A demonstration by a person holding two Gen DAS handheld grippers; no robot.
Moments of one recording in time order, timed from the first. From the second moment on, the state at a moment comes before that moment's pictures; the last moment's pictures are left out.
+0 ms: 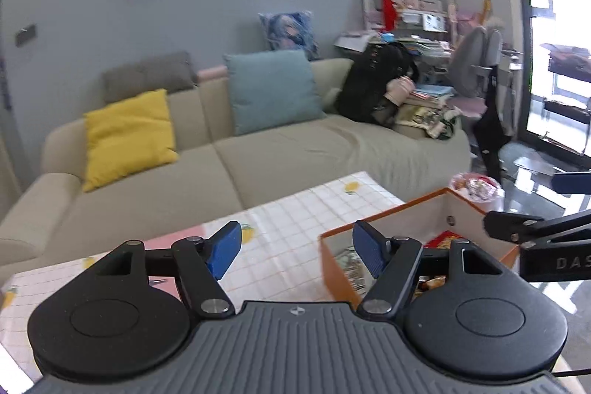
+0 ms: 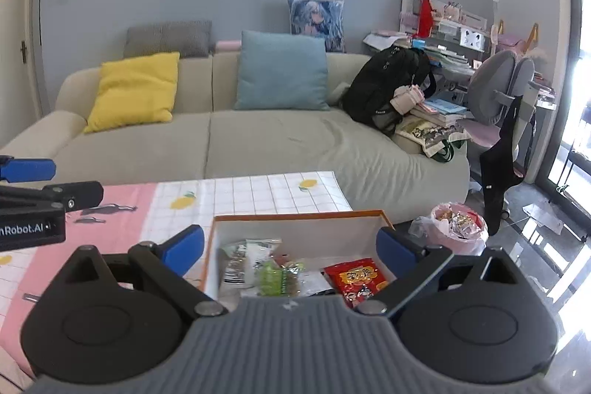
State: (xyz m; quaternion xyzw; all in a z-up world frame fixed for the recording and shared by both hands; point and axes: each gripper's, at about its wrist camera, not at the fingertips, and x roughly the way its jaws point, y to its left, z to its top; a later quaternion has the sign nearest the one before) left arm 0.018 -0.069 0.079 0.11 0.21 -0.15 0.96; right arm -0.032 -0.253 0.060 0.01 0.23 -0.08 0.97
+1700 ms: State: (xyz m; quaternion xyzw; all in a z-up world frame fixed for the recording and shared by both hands) left arm 0.007 -0.045 0.003 0.06 0.29 -0.12 0.95; right arm -0.048 -0.232 -0.015 0.01 0.30 -0.10 0.95
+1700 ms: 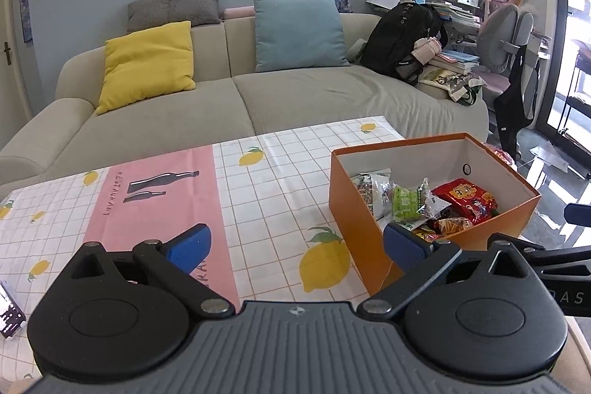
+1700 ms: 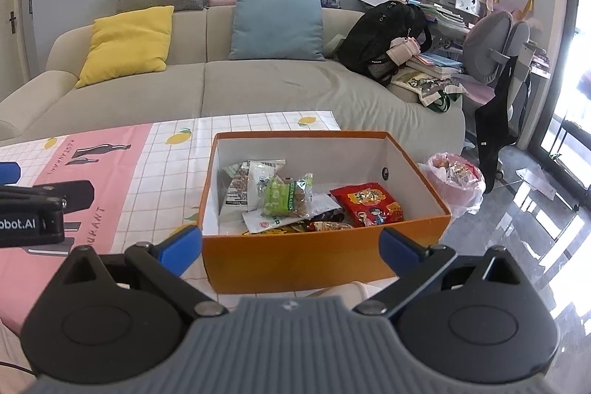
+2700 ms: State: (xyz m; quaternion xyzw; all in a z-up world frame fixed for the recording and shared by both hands) left arm 0.007 -0.041 0.006 0.04 0.28 -0.12 0.95; right arm -0.046 -0.231 -0.016 0.01 0.30 -0.09 0.95
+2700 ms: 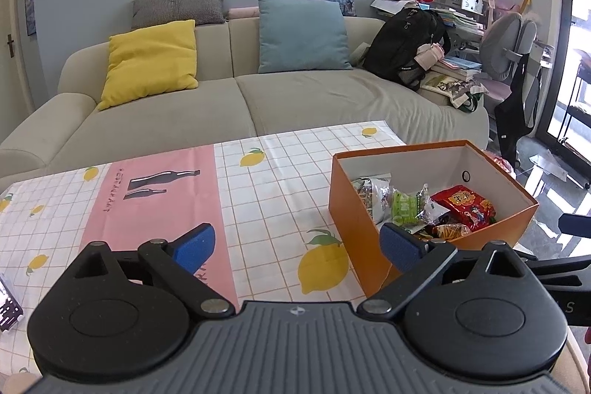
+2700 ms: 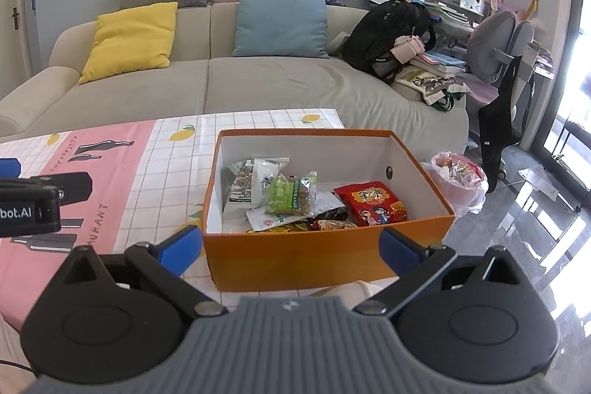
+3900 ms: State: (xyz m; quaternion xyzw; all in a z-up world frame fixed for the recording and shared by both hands) left arm 0.002 -0.043 0.006 0.05 0.27 -0.11 0.95; right arm -0.046 -0.229 -0.016 0.00 0.30 -0.09 0.95
